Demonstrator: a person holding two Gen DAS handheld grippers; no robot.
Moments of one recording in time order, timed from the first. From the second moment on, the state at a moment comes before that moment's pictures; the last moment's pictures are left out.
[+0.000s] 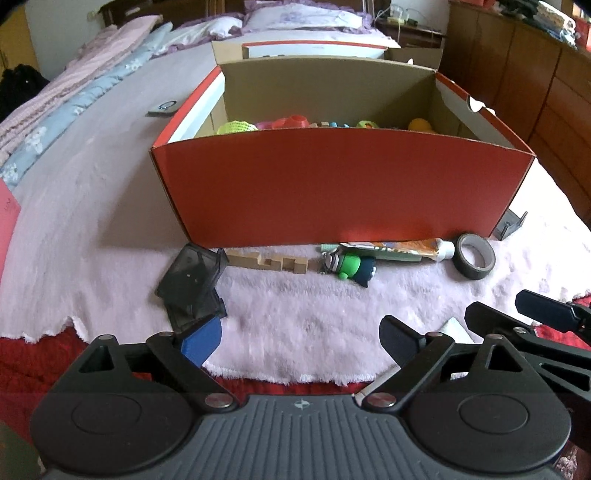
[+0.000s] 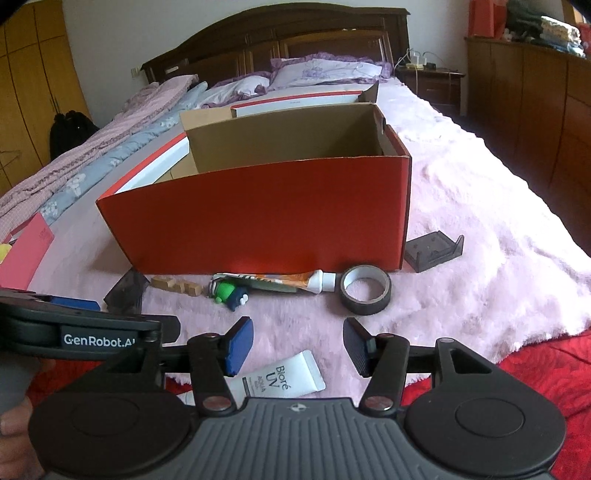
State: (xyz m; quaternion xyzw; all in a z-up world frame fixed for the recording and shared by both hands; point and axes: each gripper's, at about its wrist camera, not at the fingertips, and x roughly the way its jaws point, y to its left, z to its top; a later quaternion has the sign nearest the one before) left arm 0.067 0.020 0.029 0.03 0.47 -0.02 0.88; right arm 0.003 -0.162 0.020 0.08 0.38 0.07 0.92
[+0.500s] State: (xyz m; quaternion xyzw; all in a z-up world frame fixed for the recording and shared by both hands) left arm 0.060 0.029 0.001 0.04 0.51 -0.01 0.86; right arm 0.002 -0.164 0.003 0.07 0.42 0.08 0.90
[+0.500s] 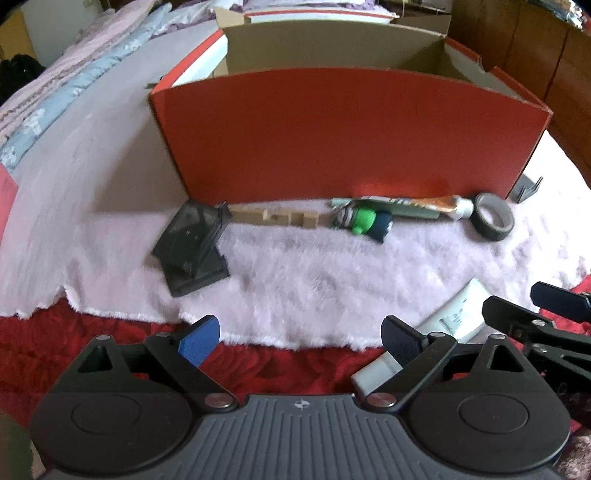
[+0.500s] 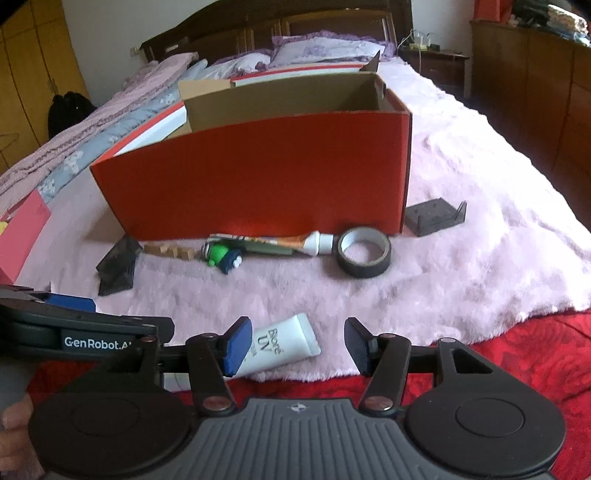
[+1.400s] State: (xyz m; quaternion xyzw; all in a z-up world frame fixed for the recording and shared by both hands) left arm 0.055 0.128 -0.021 -0.04 0.52 0.07 0.85; right arm 0.120 -0.022 -0.017 -0.10 0.39 0.25 0.88
